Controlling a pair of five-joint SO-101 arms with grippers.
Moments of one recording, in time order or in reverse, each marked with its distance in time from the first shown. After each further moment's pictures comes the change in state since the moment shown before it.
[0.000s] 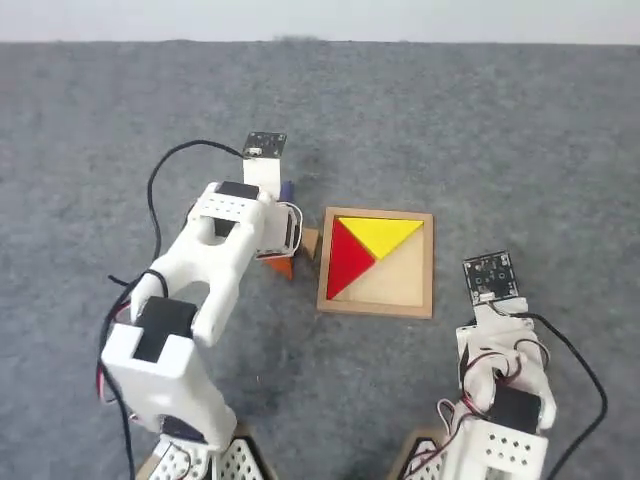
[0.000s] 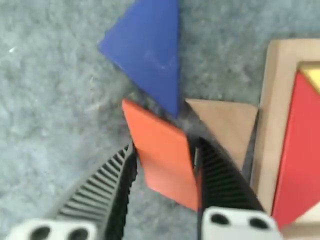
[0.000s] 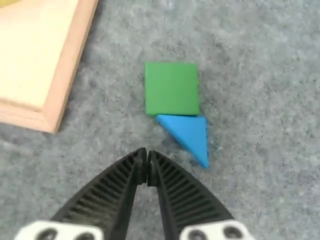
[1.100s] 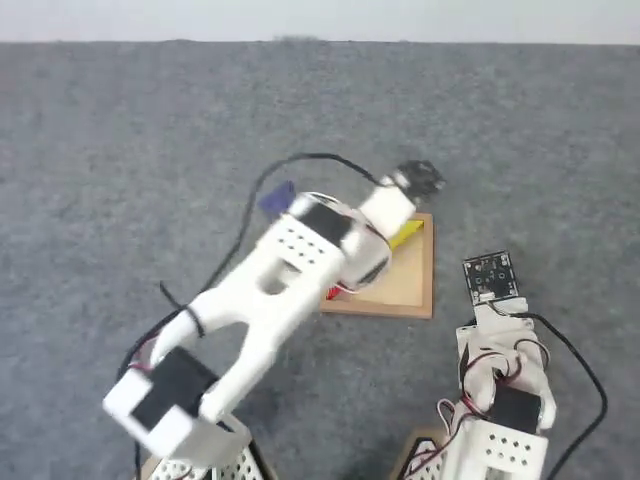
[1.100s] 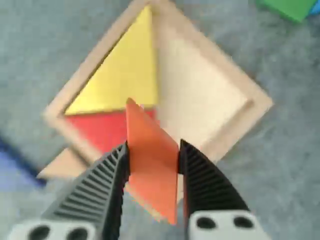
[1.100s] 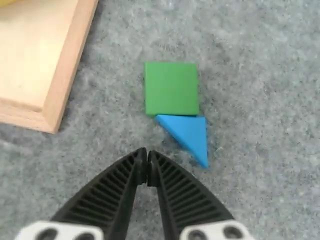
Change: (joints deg) left arm 26.1 -13.8 -2.4 4.9 -23.3; right arm 0.0 0.0 0.0 0.0 0.0
